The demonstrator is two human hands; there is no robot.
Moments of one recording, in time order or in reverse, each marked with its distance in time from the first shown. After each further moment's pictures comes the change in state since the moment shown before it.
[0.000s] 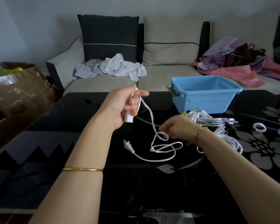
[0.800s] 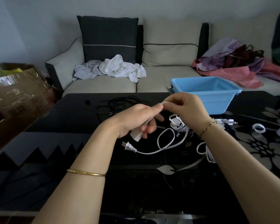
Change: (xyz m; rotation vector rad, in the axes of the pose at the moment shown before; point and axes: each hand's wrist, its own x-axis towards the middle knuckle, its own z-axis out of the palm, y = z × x) left_hand -0.003 -0.019 0.016 0.595 -0.297 -0.058; right_hand -0.014 -0.023 -0.025 0.244 0.412 -0.383
